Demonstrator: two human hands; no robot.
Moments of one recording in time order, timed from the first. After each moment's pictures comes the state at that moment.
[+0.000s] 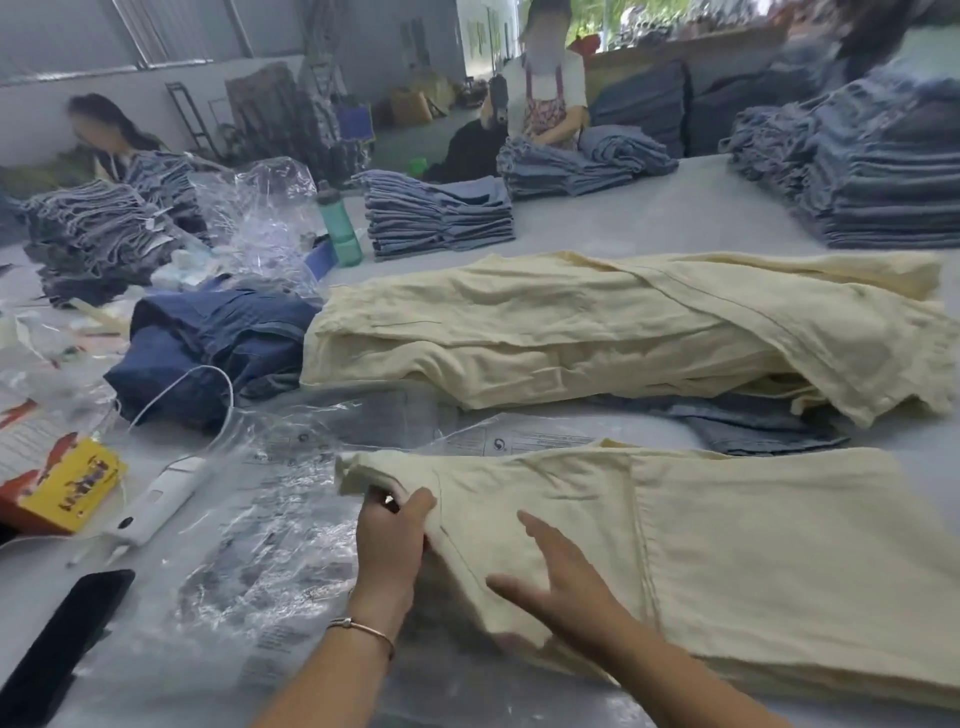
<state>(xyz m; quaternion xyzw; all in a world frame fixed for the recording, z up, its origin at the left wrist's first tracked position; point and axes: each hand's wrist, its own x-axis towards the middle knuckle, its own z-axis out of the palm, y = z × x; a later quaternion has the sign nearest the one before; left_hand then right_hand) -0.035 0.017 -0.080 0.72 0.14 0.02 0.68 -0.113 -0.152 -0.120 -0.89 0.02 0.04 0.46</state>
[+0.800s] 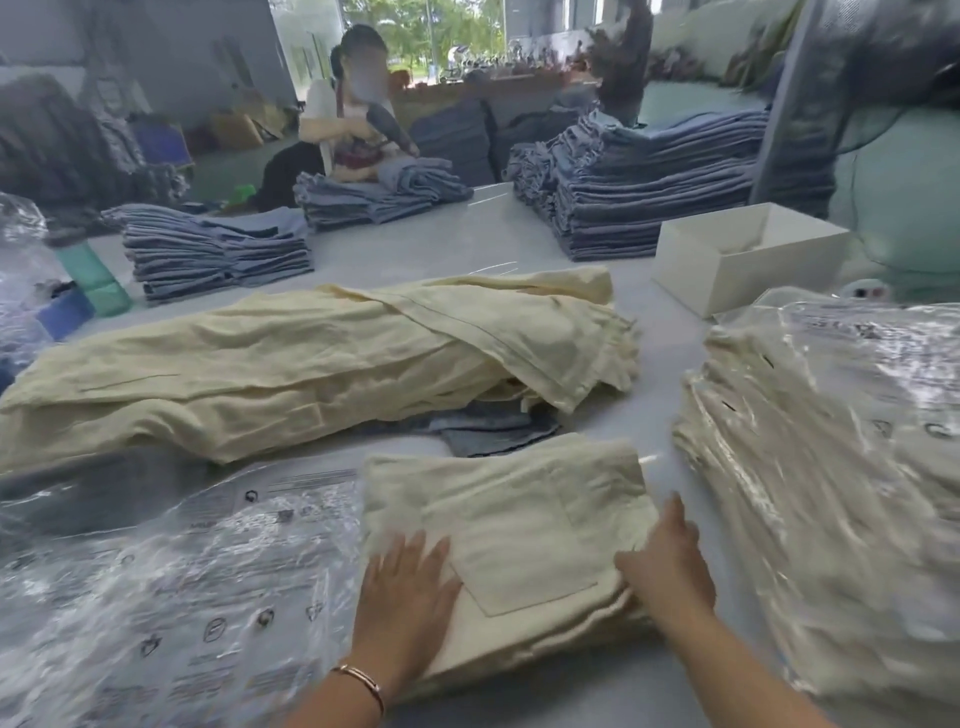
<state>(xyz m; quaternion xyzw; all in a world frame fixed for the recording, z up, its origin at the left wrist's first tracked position) -0.119 -0.232 -0.173 0.95 -0.29 -0.09 0.03 -0.251 -0.470 -0.136 -0.79 0.51 -0.04 0.35</state>
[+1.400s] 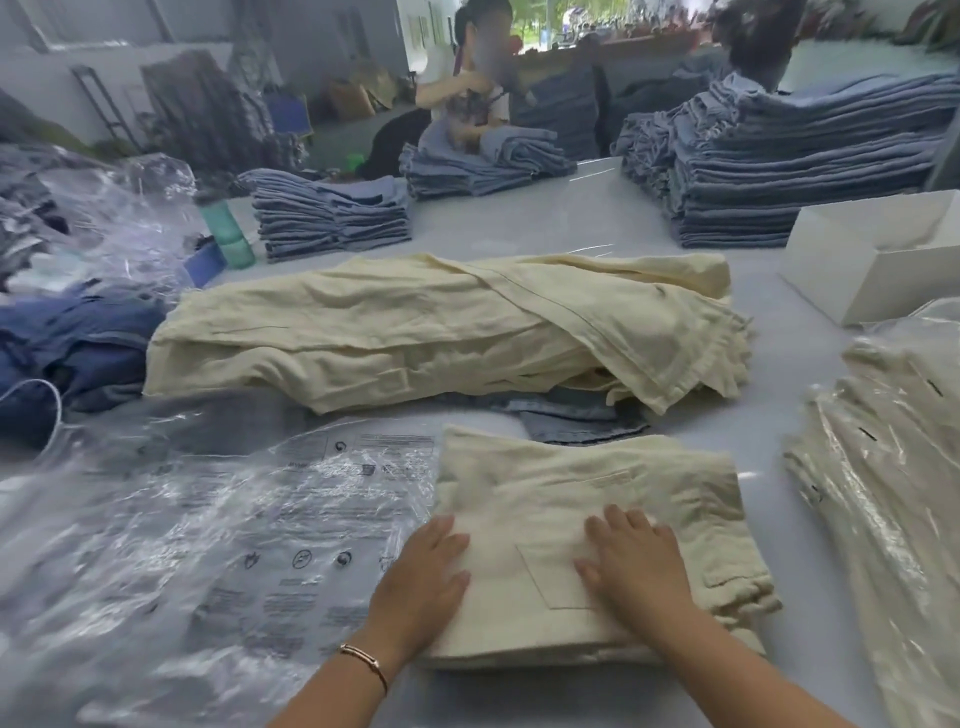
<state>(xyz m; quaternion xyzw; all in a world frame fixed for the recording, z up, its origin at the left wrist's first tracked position) -0.113 -0.184 -0.157 0.94 -0.28 -0.11 0.14 -0.195 -0.421 -0.149 -0.99 0.13 0.06 0.04</state>
